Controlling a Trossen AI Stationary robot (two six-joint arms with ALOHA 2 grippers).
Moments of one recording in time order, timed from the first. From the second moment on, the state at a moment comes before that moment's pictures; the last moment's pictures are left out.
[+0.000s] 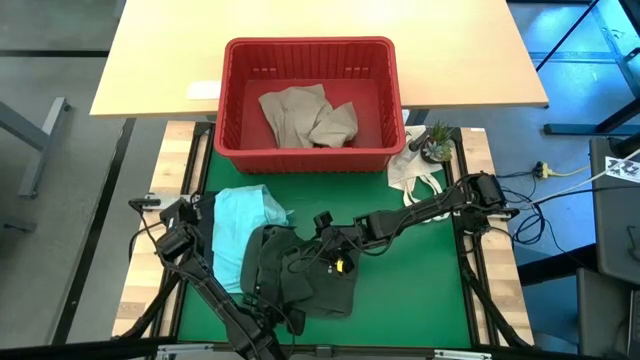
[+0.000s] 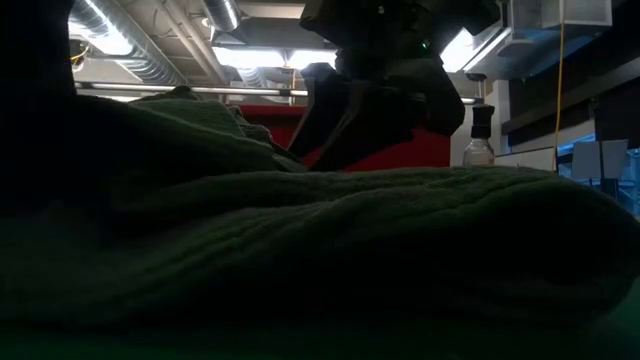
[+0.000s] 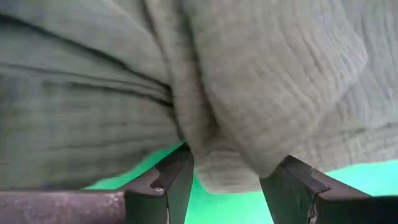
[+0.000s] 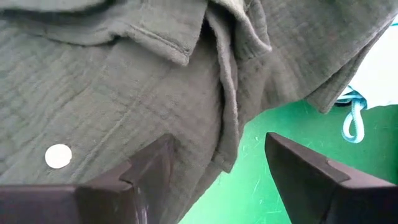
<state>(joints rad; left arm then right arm) -0.82 2.25 1.75 -1.14 -0.59 -2.22 0.22 1.90 1.28 -0.23 0.13 -0.42</state>
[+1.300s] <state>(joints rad) -0.79 2.25 1.75 -1.05 -0.66 -2.16 0.22 1.90 1.35 -0.28 0.19 -0.49</state>
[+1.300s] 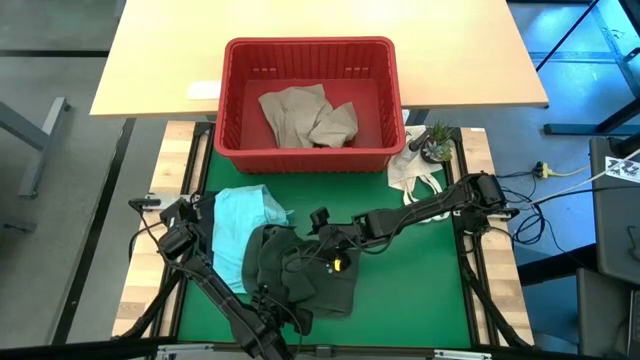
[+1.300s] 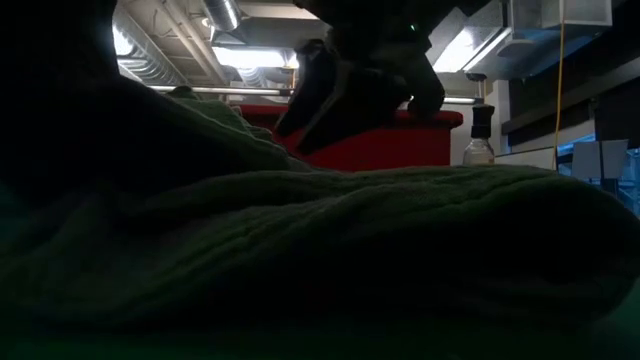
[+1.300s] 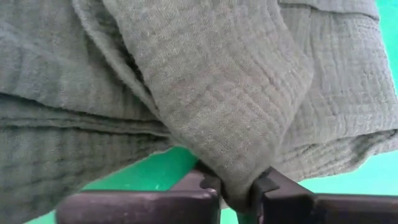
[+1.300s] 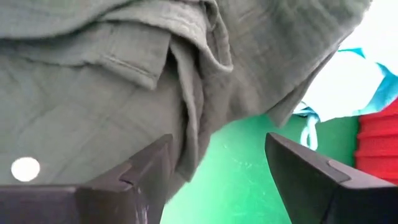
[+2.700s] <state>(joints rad) -0.79 2.25 1.77 -1.05 -0.68 -2.09 0.21 1.97 1.35 -0.31 0.12 -0.64</state>
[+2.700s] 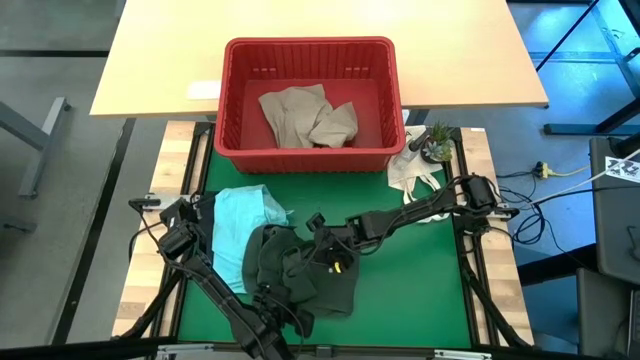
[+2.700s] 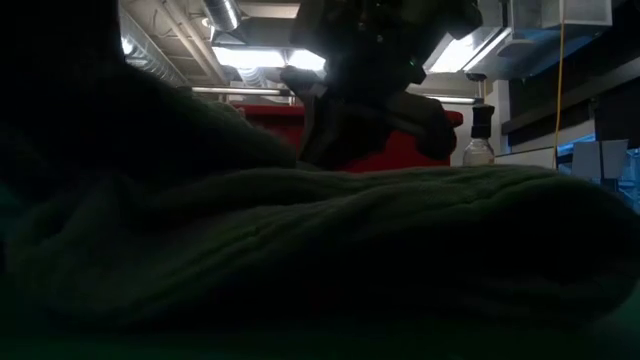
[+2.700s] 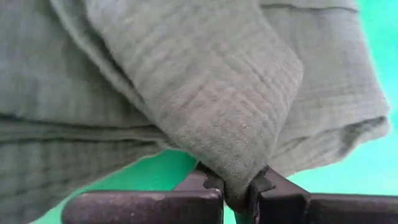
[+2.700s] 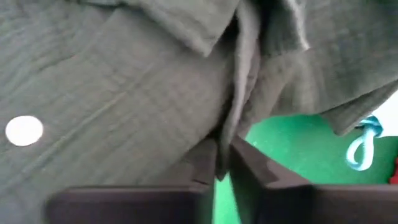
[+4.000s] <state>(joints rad) -0.78 2.24 2.01 -1.57 -0.42 -1.98 0.20 1.97 1.58 -0.22 0.21 -0.69</state>
